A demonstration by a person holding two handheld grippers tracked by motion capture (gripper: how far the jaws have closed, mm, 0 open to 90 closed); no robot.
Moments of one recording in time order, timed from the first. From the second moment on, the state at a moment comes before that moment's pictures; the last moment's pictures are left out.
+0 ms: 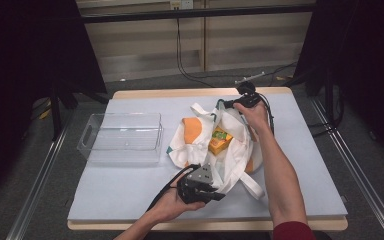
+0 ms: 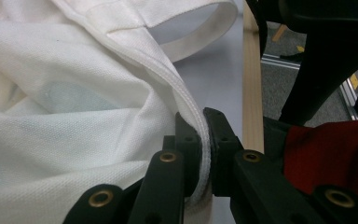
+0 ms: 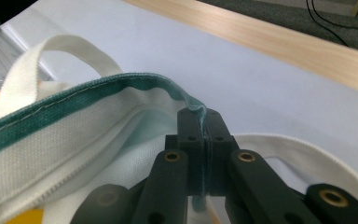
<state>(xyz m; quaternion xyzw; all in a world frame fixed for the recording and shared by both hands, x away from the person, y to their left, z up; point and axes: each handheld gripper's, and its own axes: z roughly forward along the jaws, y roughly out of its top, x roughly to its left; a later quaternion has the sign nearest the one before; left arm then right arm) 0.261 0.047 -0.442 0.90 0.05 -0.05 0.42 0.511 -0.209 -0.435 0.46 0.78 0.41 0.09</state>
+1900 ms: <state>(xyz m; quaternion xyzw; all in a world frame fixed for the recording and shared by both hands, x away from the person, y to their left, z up) 0.333 0.118 -0.385 0.82 0.21 0.04 0.52 0.362 -0.257 -0.437 0.41 0.77 0.48 0.12</state>
